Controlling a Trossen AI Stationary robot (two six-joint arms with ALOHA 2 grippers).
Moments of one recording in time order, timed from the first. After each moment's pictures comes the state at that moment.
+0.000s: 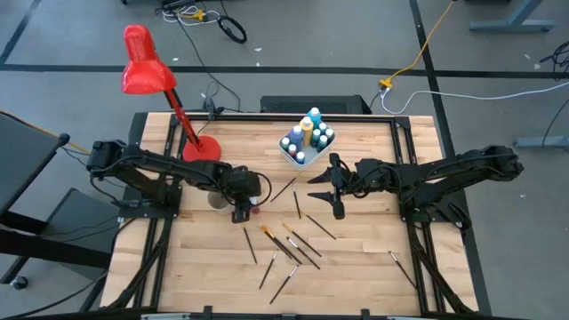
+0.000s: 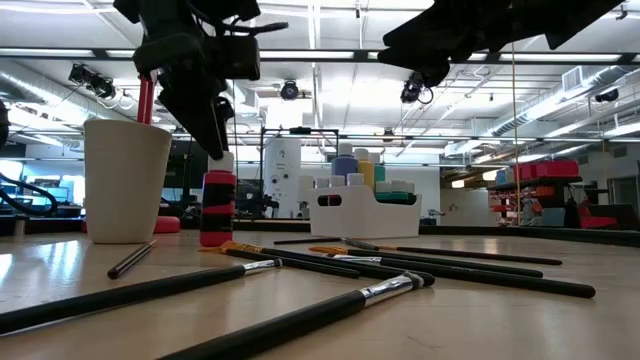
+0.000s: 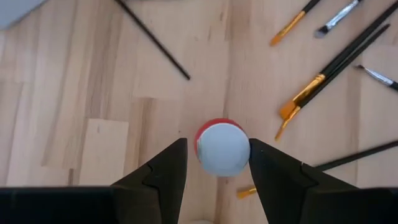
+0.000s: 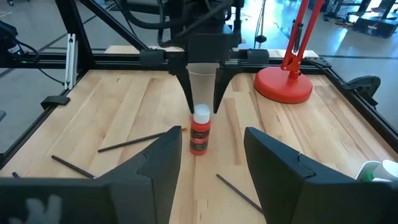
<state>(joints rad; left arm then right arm) -0.06 1.44 0.95 -0.60 -0.07 -0.13 0.05 1.19 0.65 0.30 0.03 -0.01</state>
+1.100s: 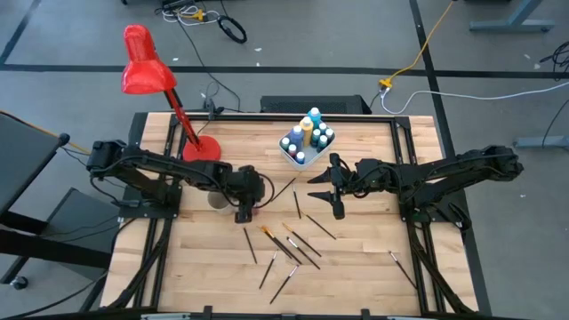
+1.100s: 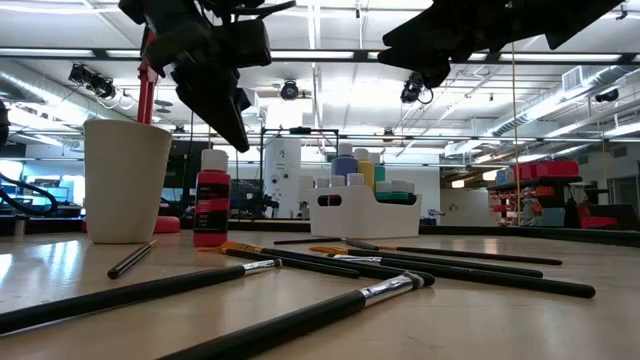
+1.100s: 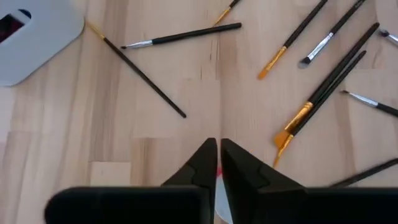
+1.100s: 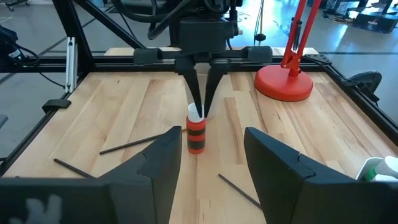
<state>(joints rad) -0.06 1.44 0.95 -0.49 -0.06 -0.05 0.05 1.19 0.65 0.30 0.04 0.02</state>
